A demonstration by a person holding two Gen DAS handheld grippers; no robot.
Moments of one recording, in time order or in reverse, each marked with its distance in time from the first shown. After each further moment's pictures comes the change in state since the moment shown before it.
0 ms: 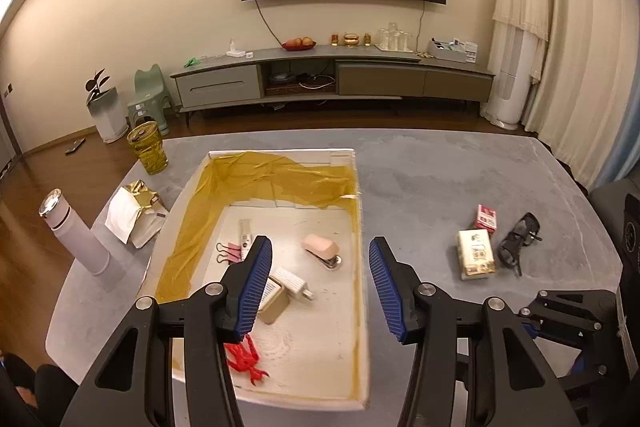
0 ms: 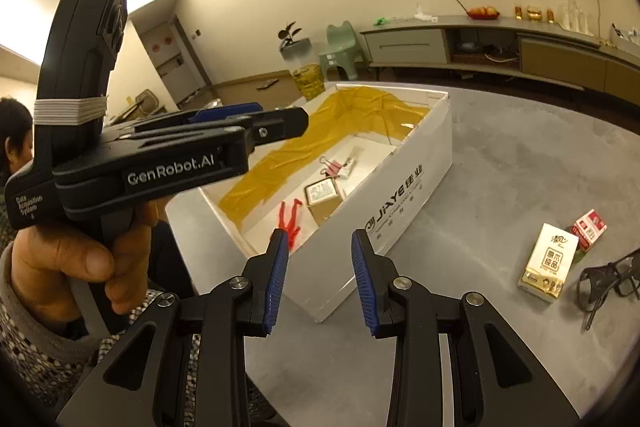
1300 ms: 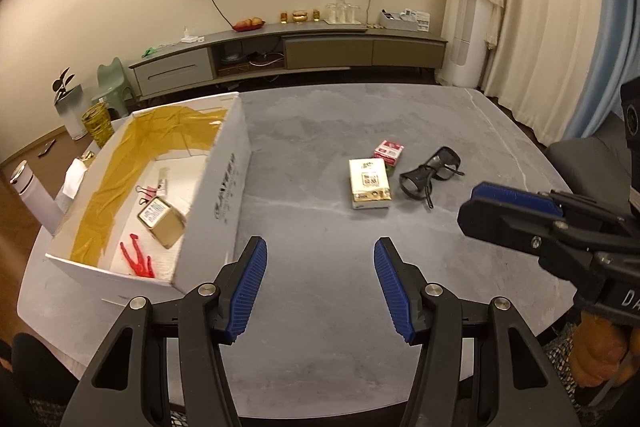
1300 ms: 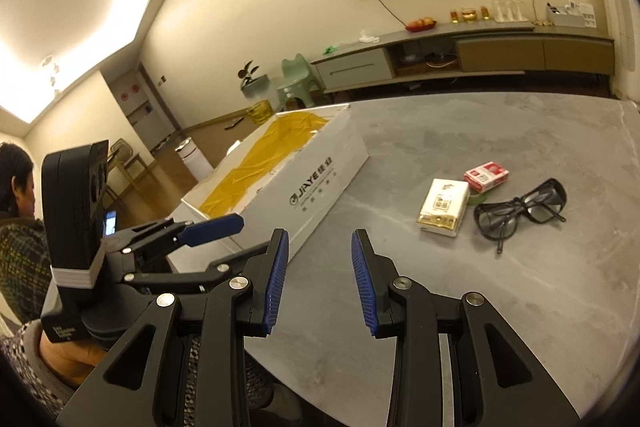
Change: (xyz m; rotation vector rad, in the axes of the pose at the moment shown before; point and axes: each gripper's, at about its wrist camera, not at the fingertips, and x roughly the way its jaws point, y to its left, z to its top) left arm -0.022 -0.130 -0.075 0.070 0.081 -0.111; right arm -0.132 -0.053 -0.057 0.150 -0.118 -0.107
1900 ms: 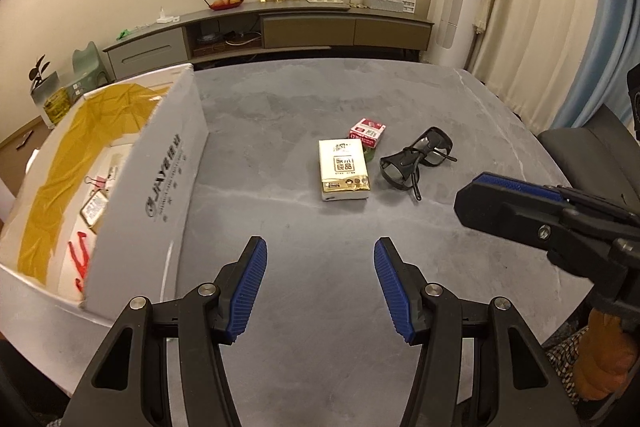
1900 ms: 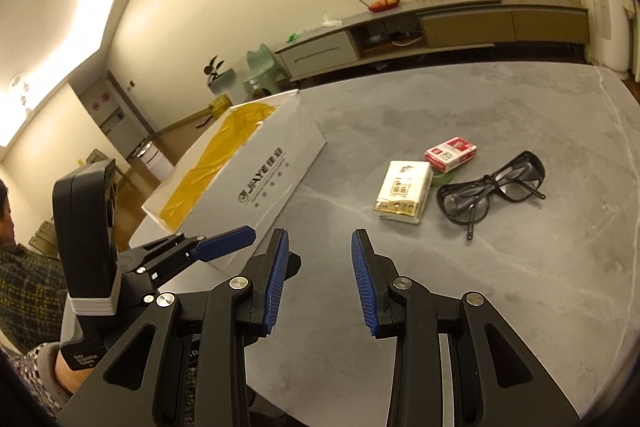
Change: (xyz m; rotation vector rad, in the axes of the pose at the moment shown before) left arm 0.069 -0.018 0.004 0.000 0.071 -0.081; right arm 0.020 -0.045 0.004 0.103 0.049 -0.095
